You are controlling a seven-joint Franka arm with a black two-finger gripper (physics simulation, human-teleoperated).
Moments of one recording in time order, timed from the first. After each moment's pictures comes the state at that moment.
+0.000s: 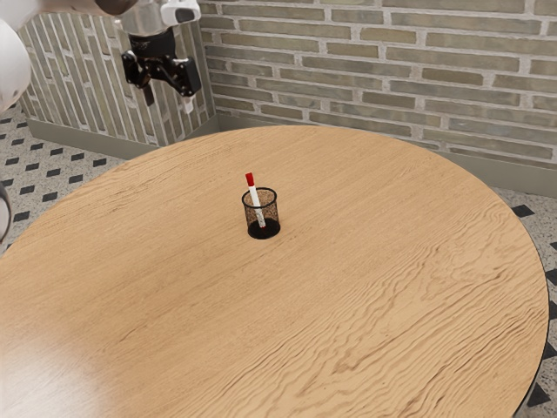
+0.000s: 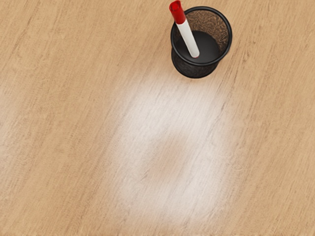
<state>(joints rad) 0.01 0.38 0.08 -1.03 0.01 1.46 0.05</state>
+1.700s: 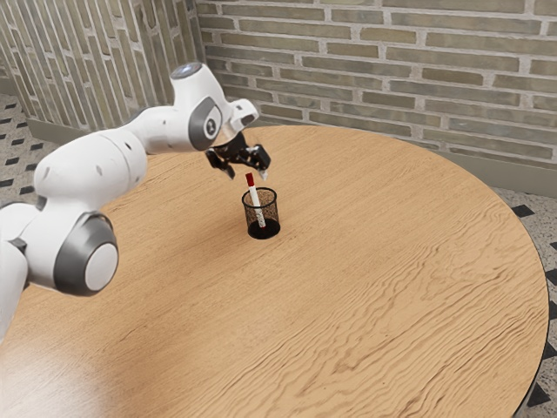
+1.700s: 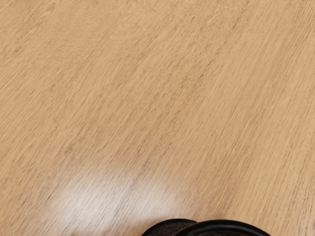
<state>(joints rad) 0.02 0.99 0.14 -0.83 -0.27 2.12 0.05</state>
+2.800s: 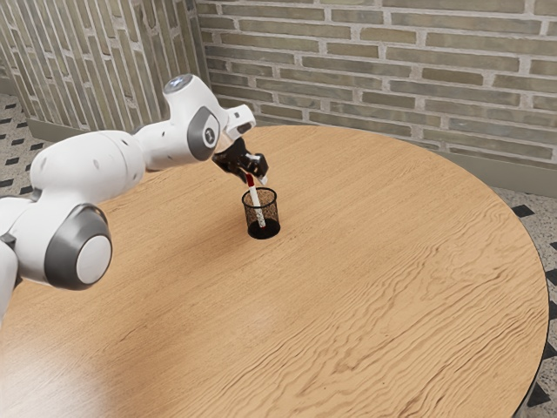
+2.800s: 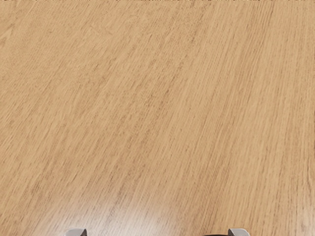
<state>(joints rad) 0.03 0.94 0.10 -0.98 -0.37 2.29 0.27</state>
